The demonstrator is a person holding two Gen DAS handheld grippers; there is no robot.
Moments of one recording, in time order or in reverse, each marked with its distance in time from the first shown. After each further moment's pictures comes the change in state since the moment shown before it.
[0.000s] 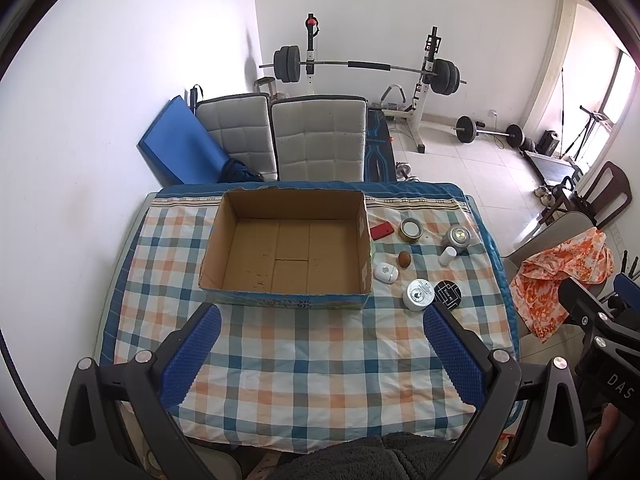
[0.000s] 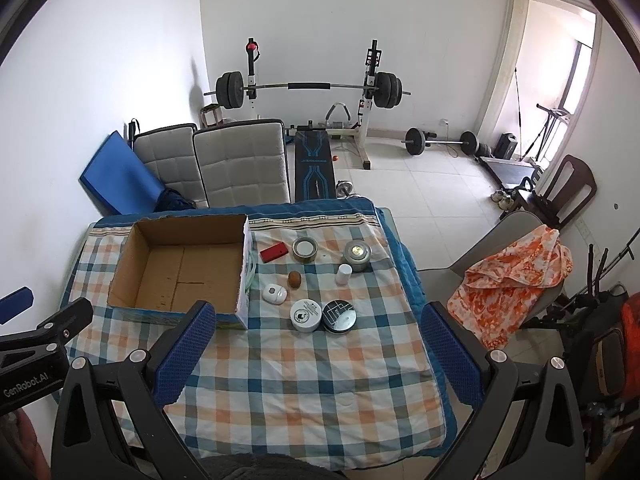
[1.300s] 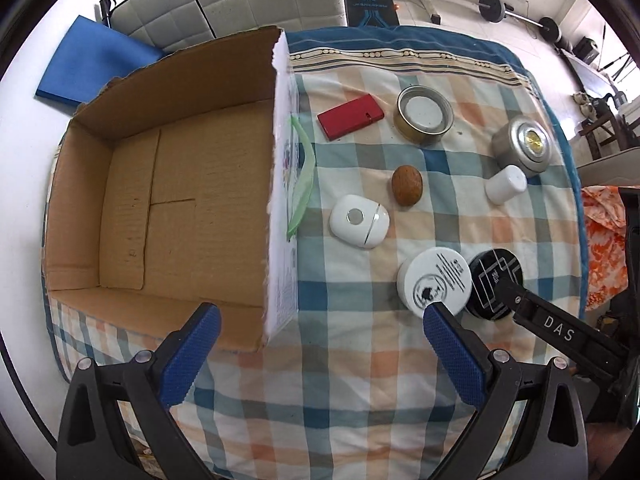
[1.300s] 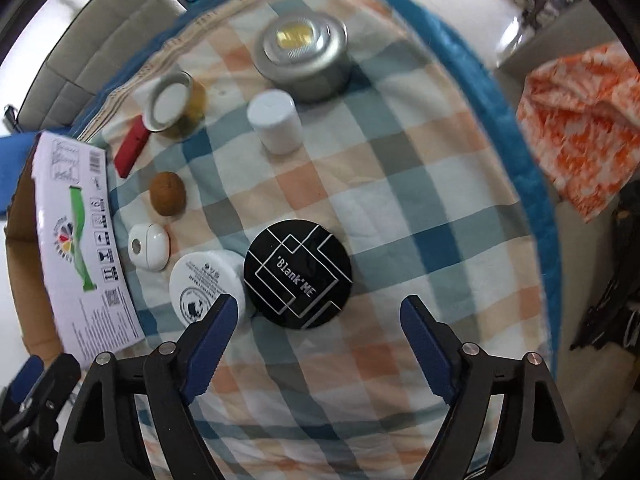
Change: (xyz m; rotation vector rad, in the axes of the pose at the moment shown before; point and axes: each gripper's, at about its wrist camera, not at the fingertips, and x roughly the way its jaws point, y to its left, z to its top) left arm 0.338 -0.143 0.009 0.072 0.451 0.088; right arm 0.451 -0.107 -0.081 0.384 0.704 0.127
